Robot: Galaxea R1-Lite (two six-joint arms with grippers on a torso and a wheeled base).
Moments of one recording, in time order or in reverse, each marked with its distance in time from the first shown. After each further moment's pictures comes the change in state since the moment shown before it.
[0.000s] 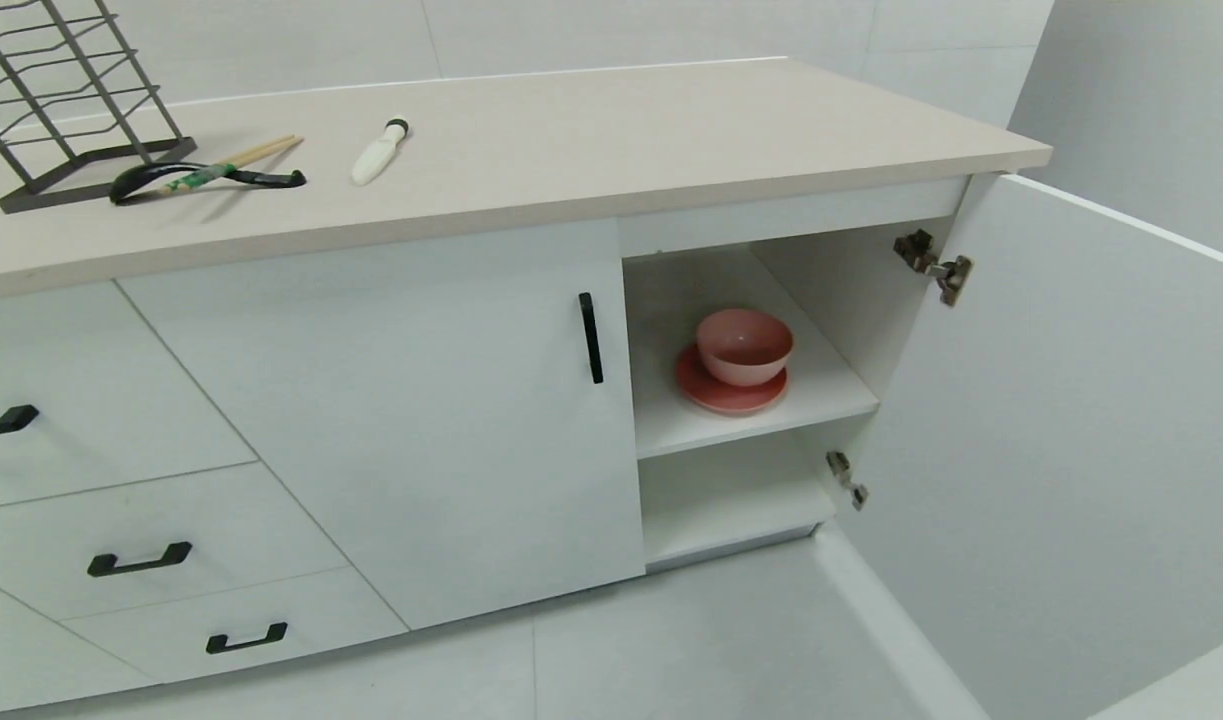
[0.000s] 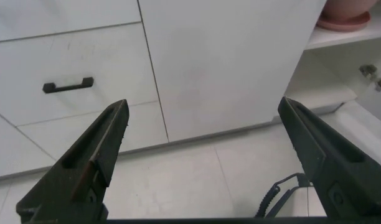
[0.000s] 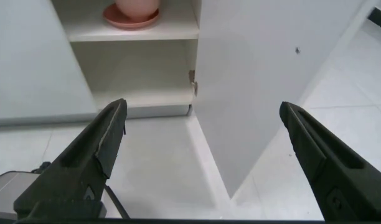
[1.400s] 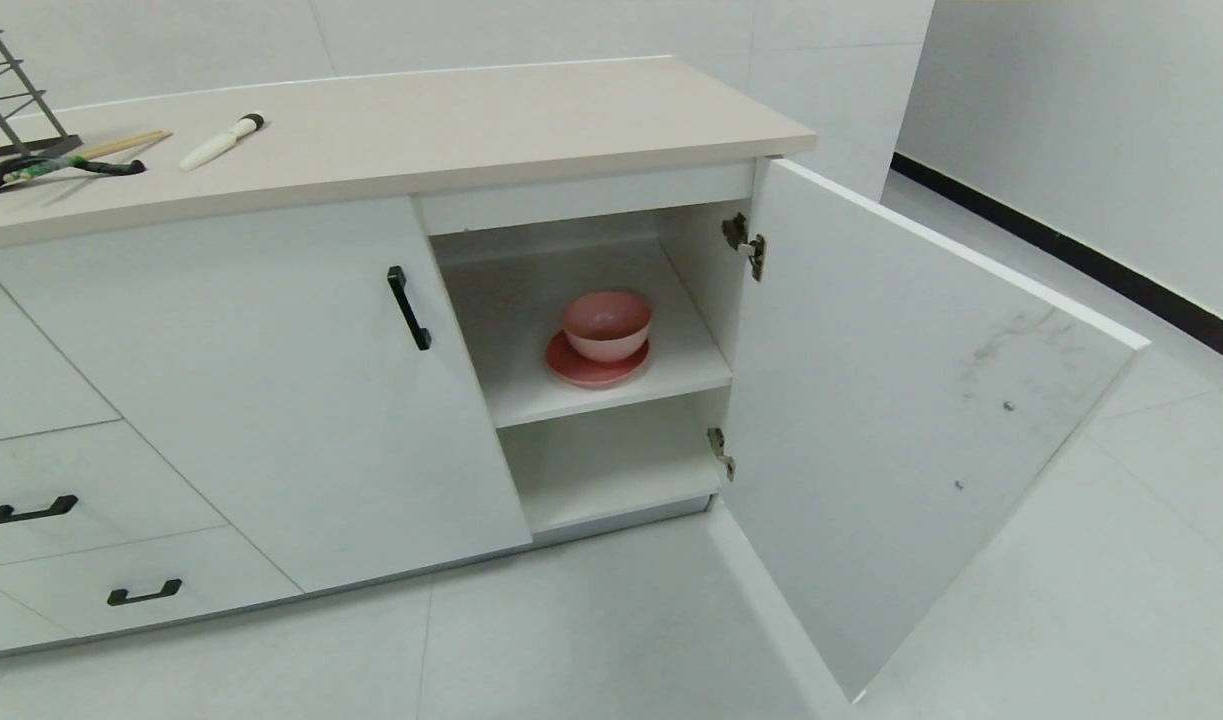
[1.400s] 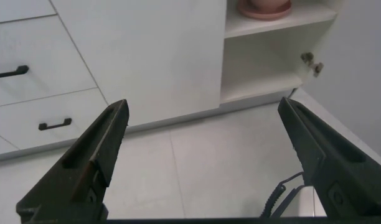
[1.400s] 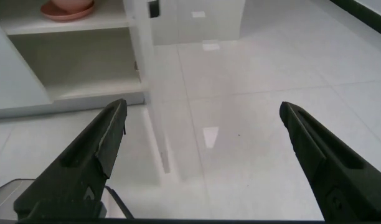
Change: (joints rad) left arm 0.000 0.000 0.000 0.000 0.001 0.026; right arm 0.000 0.000 0.000 0.003 -0.020 0.046
